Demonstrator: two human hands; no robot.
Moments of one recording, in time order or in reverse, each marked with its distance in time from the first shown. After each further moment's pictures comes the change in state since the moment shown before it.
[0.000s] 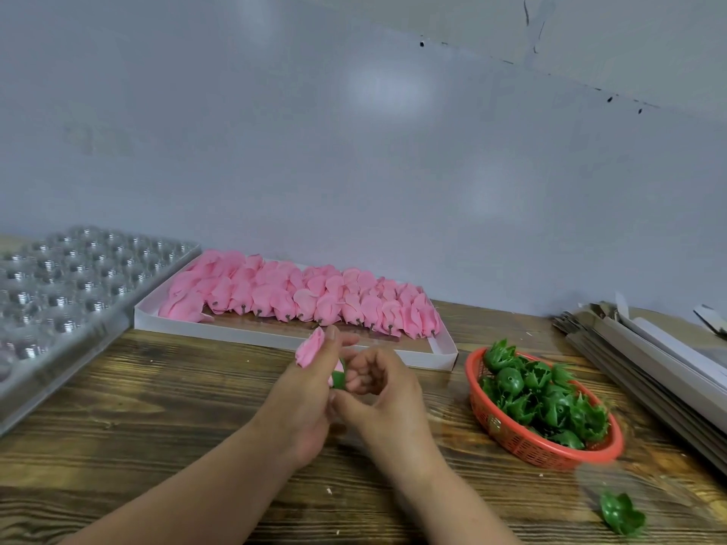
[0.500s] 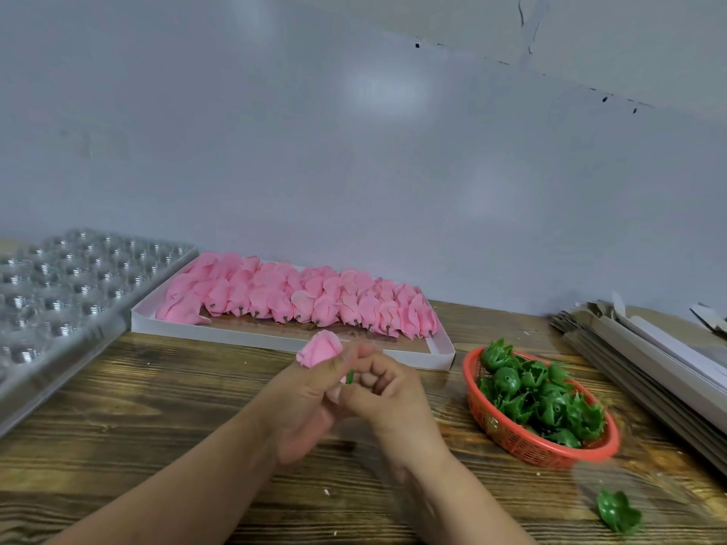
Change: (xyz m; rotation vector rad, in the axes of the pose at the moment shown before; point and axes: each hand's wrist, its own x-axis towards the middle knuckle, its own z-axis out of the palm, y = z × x) left_hand 0.004 0.007 -0.013 -0.062 -0.321 -0.133; right_hand 0.005 -0.005 -0.006 0.405 -0.125 0.134
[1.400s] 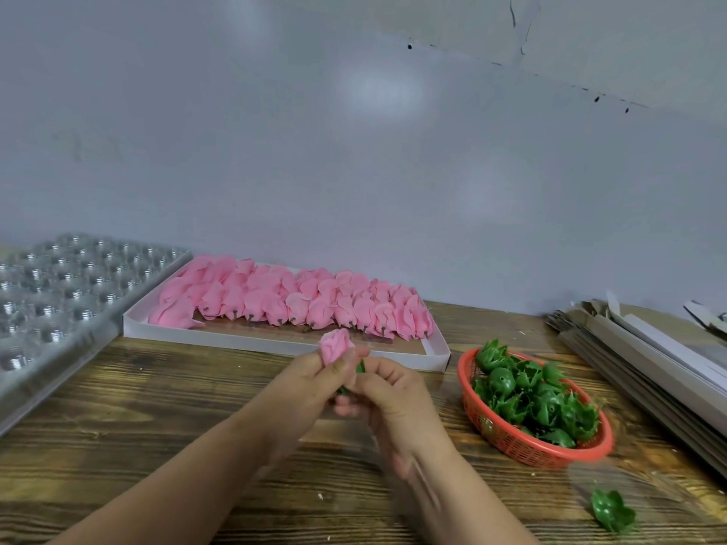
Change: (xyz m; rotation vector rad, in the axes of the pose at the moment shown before) left_hand -0.004 0.003 -0.005 0.561 -0.012 0.067; right_hand 0.004 0.001 -0.007 0.256 0.043 0.184
